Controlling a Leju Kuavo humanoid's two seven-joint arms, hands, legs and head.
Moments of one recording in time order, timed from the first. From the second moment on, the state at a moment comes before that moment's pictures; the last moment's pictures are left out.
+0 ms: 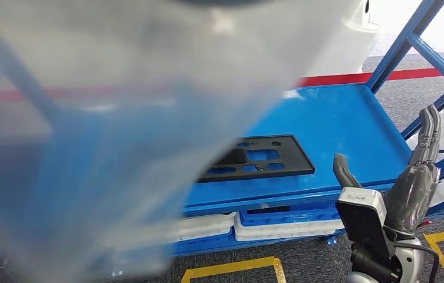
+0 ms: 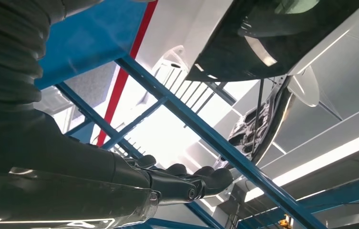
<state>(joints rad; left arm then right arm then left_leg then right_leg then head) -0.13 0.03 -1.08 -0.23 0.76 0.32 -0.12 0.14 -0.35 0.19 -2.17 1.09 -0.66 0.42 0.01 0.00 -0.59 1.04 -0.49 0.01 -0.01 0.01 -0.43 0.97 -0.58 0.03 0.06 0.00</state>
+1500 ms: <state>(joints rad) -0.13 -0.05 -1.09 -0.23 0.79 0.32 0.20 -0.11 -0.77 0.39 -1.90 0.11 -0.20 0.63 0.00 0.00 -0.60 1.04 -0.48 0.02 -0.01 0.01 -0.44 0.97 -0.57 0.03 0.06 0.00</state>
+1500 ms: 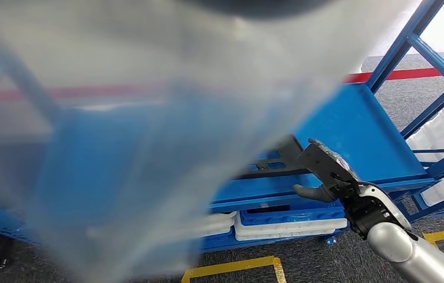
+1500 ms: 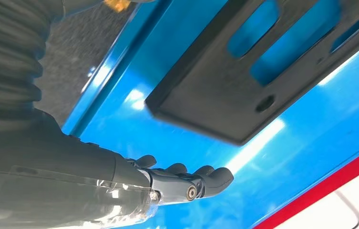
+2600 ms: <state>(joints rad) -0.12 -0.06 -1.10 -0.22 0.83 0.34 0.22 -0.16 -0.85 0.37 -2.17 0.59 0.21 0.68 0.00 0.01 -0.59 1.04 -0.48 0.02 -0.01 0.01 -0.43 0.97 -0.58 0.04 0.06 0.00</state>
